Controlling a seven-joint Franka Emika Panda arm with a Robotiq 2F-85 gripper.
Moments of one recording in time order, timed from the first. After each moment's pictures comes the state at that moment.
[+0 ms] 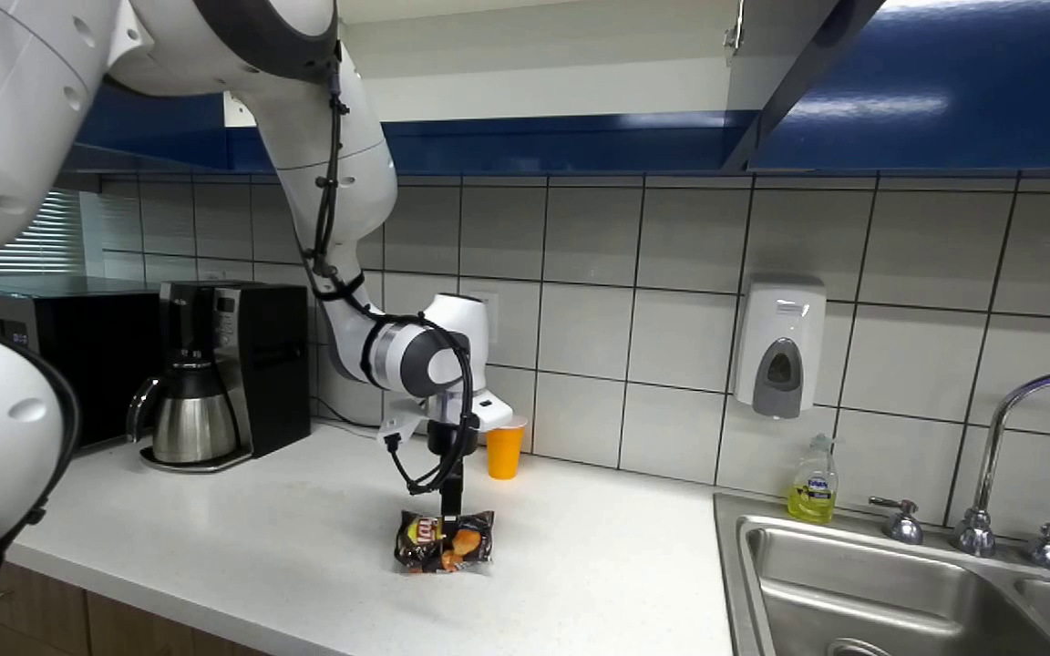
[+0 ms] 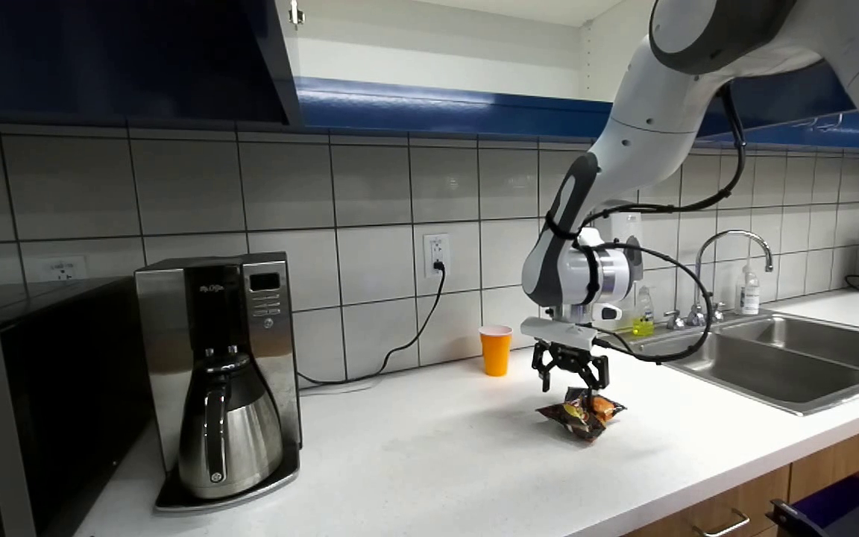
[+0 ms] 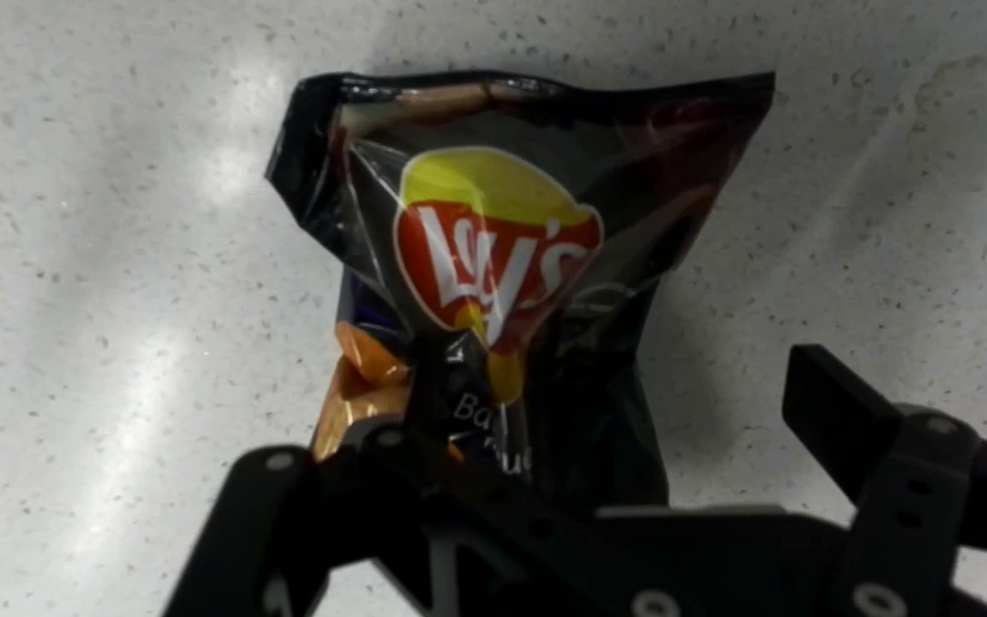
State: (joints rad) arm 0.06 0.45 -0.17 -2.21 0.22 2.67 0.77
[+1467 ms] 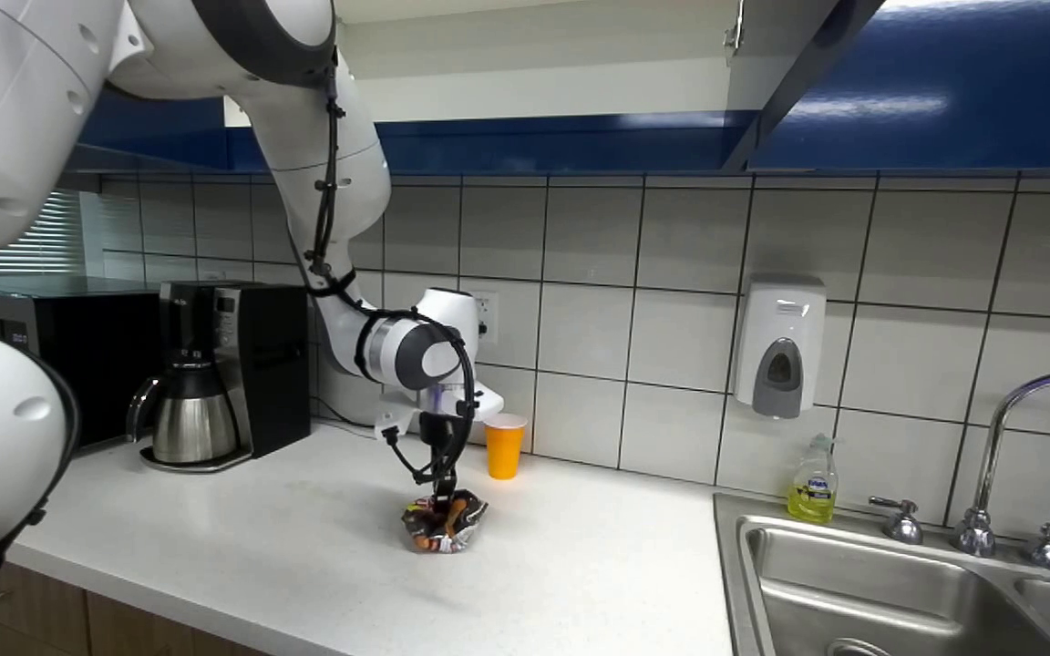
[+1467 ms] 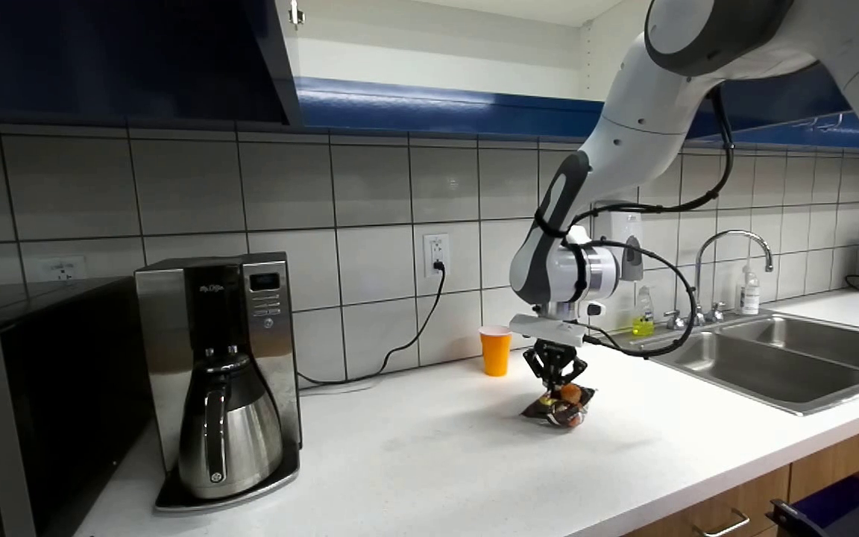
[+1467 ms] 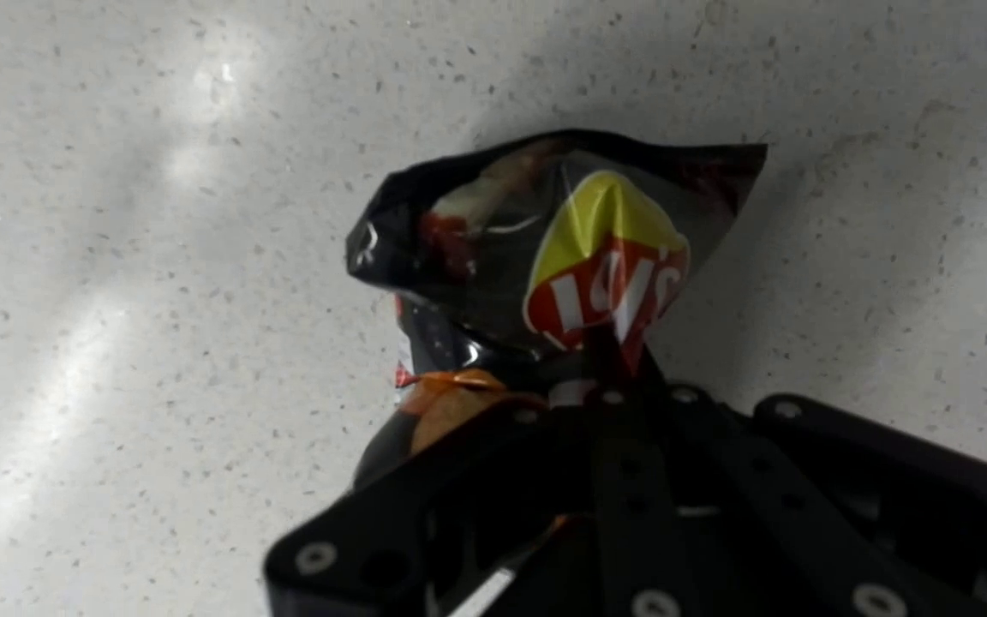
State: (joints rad) arm 0.07 0.46 -0.14 -2.17 0.21 2.67 0.70
